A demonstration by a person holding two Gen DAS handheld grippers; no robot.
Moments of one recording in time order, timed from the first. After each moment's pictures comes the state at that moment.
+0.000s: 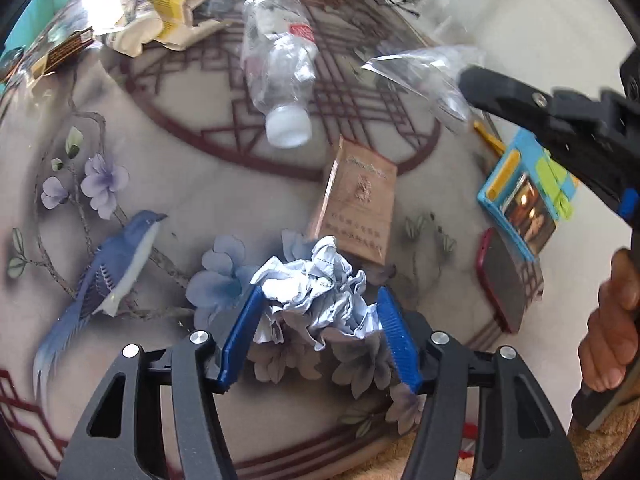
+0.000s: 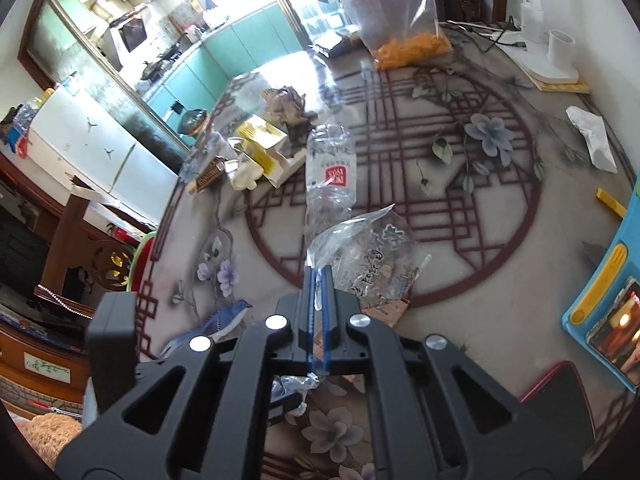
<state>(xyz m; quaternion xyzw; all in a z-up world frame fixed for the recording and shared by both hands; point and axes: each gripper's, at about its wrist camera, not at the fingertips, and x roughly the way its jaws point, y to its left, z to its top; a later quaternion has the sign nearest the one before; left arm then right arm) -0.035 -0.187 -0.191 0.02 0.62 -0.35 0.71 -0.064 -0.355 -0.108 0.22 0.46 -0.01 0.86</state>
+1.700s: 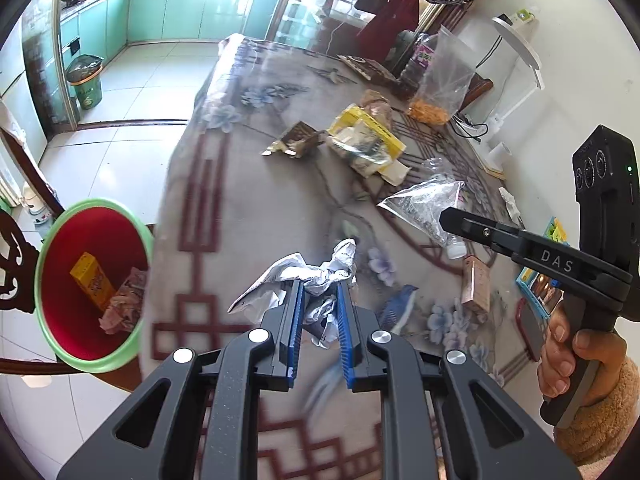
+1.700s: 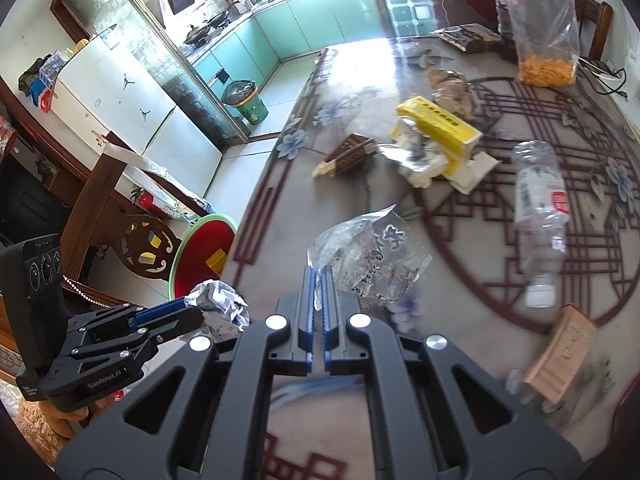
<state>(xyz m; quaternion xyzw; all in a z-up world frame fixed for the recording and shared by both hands) 0.060 0.072 -0.114 -0.05 0.52 -0.29 0.80 0.033 -0.150 -0.100 0.17 0.48 0.06 0.86</state>
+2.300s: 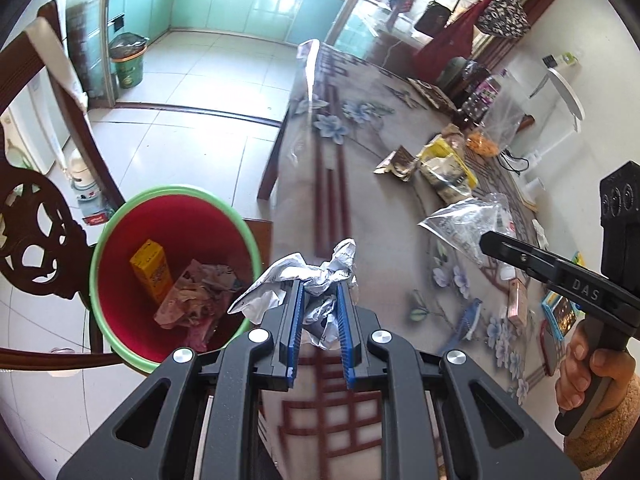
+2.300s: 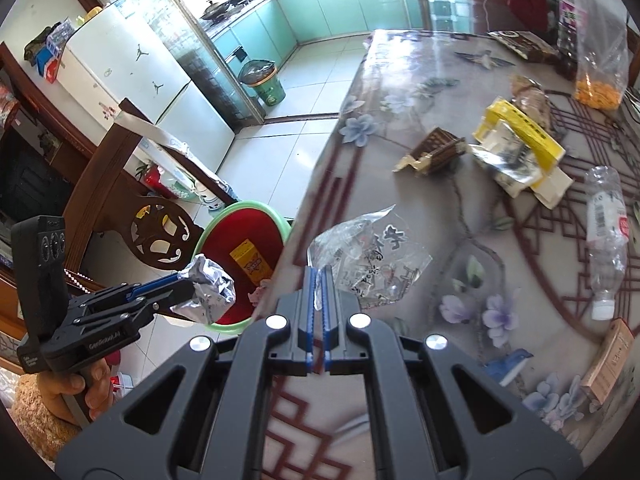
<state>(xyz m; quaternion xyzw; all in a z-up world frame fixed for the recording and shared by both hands) 0.106 0.190 -0.136 -0.08 0.53 -0.23 0.81 0.075 -0.050 -0.105 0.14 0.50 0.08 0.85</state>
